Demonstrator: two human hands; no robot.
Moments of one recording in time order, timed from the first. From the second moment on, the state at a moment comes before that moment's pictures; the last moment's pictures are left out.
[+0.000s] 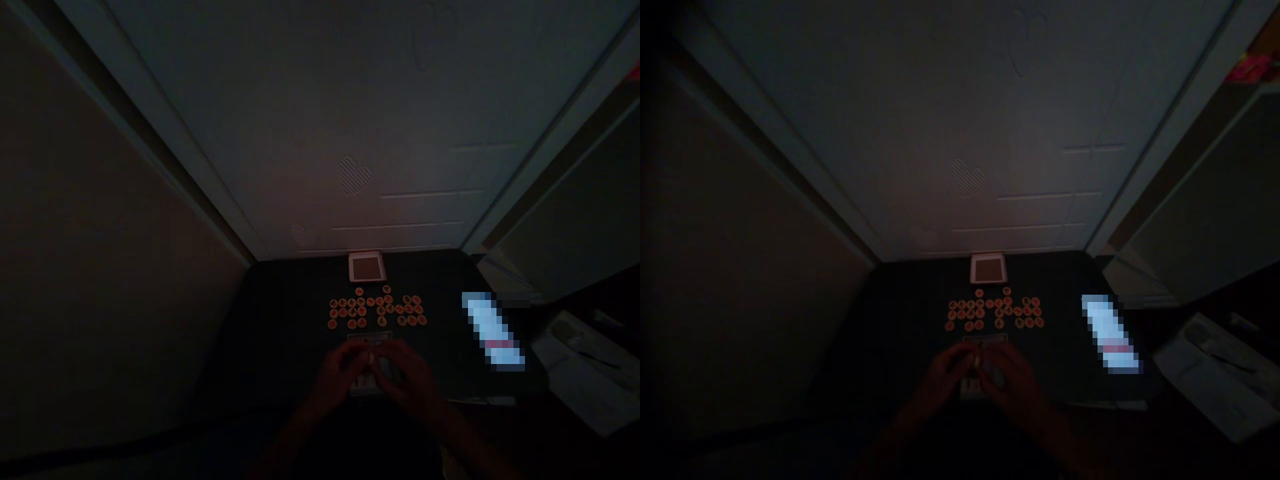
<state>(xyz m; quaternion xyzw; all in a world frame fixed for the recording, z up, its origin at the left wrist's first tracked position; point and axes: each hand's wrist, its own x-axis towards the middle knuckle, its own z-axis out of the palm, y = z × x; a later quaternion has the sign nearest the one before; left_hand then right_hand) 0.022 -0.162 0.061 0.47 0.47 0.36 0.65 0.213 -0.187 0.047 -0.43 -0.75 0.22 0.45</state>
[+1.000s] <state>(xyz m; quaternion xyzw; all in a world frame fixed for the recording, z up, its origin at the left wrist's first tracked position) 0.021 -0.163 0.056 0.44 0.45 0.38 0.68 0.215 -0.184 0.039 -0.42 -0.76 0.25 0.44</state>
